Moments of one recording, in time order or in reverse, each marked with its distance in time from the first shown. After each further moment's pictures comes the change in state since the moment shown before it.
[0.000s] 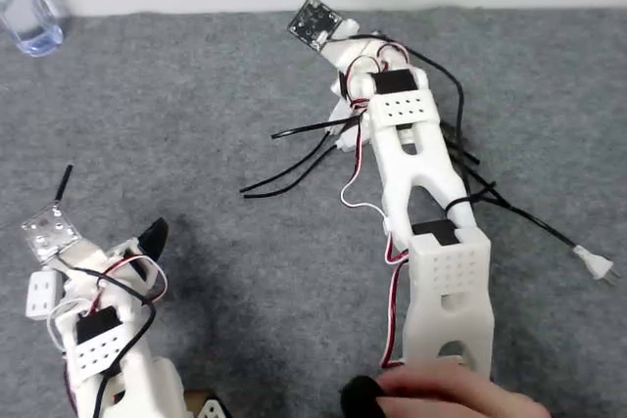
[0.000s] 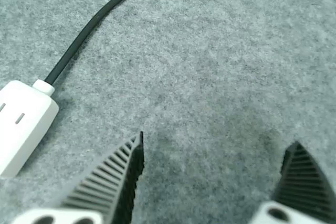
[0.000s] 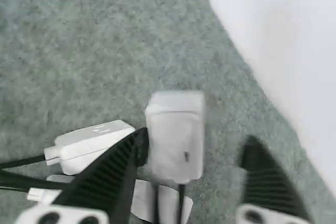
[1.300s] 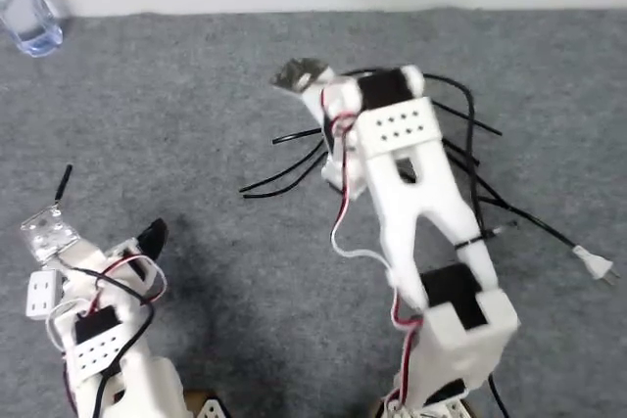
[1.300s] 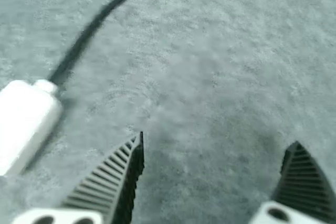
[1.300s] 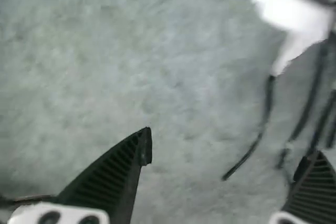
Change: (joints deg) left arm -1.8 0.0 -0.1 0.0 0.0; right arm -8.4 -29.6 17.8 54.7 -12.5
